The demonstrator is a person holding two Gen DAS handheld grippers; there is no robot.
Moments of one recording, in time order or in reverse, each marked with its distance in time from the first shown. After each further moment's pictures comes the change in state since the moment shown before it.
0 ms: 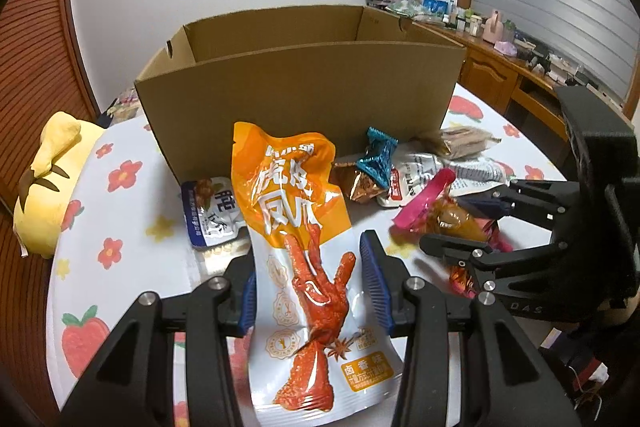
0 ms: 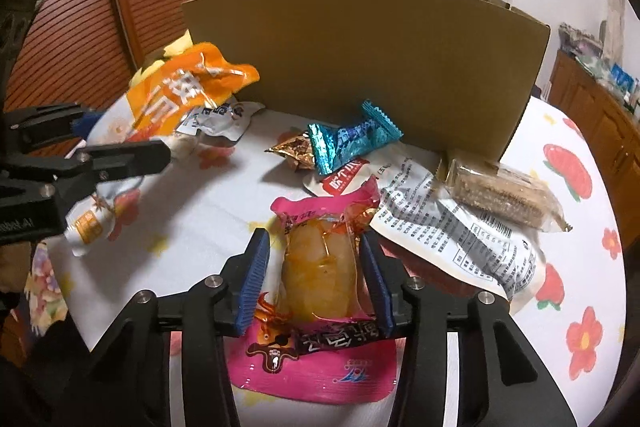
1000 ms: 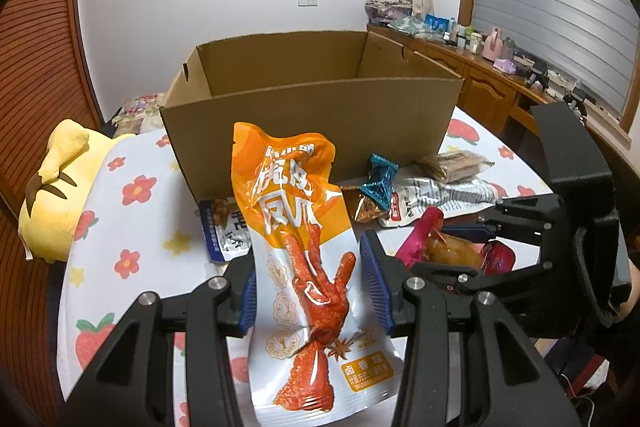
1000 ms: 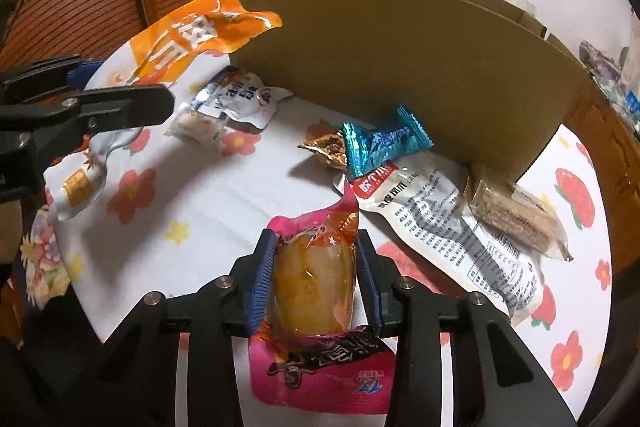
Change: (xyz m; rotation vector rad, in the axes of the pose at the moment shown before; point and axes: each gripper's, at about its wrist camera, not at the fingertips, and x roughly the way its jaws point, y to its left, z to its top) left arm -0.022 0.007 0.008 -0.020 -0.057 -0.005; right arm 0.004 0.021 0.014 -0.099 0.080 0.021
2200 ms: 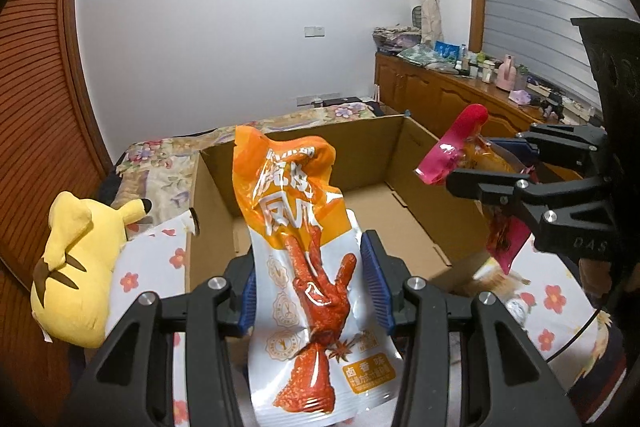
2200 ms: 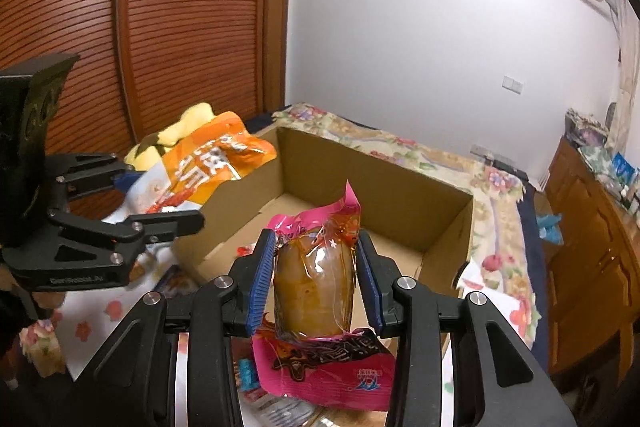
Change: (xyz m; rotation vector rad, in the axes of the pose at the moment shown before) left arm 0.043 0.037 0.137 0.026 -0.080 0.040; right arm -0.057 -0.079 0.157 -0.046 -0.275 -0.042
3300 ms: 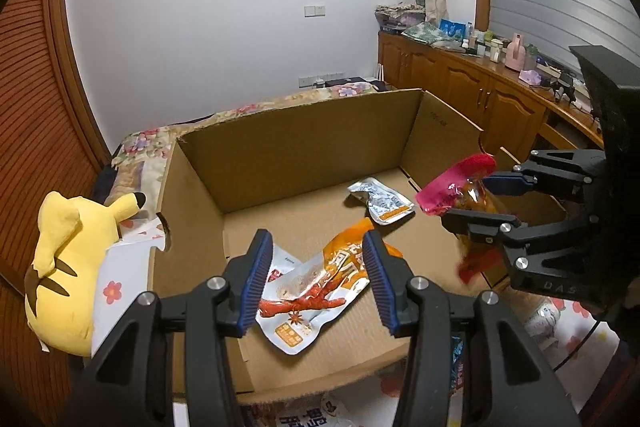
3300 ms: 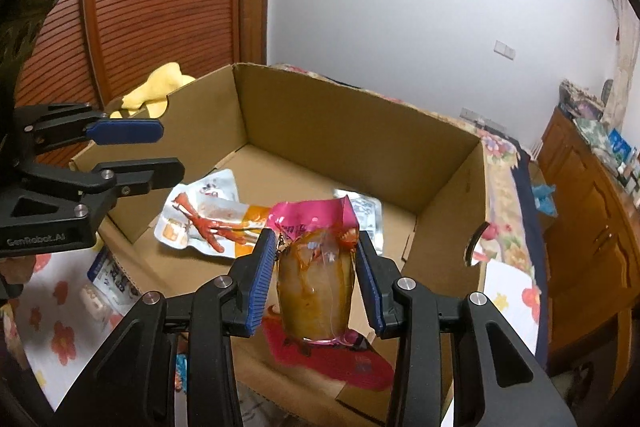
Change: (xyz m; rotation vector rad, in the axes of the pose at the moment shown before) left arm 0.050 -0.006 0.004 0.024 0.066 0.013; right arm 0.057 -0.023 -0.028 0.034 0.129 -0.040
